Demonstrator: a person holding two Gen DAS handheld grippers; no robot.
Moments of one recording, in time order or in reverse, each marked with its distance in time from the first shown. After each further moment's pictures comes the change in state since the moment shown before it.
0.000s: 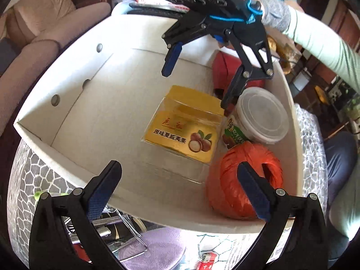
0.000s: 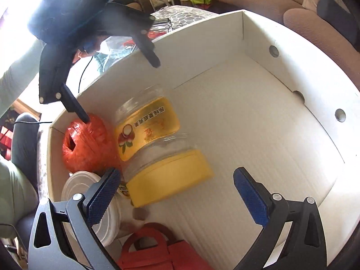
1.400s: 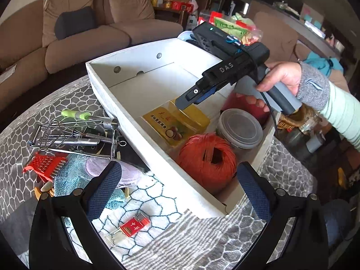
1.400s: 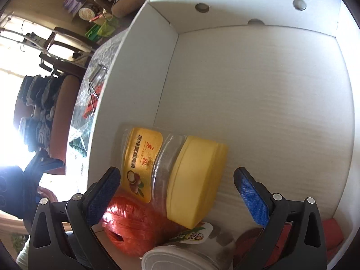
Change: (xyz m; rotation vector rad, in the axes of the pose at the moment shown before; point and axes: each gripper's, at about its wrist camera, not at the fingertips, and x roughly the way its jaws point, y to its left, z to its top) left arm -0.055 -0.079 -0.049 -0.410 -0.216 0.269; right arm 0.010 -0.010 0.009 0.782 -0.104 0.032
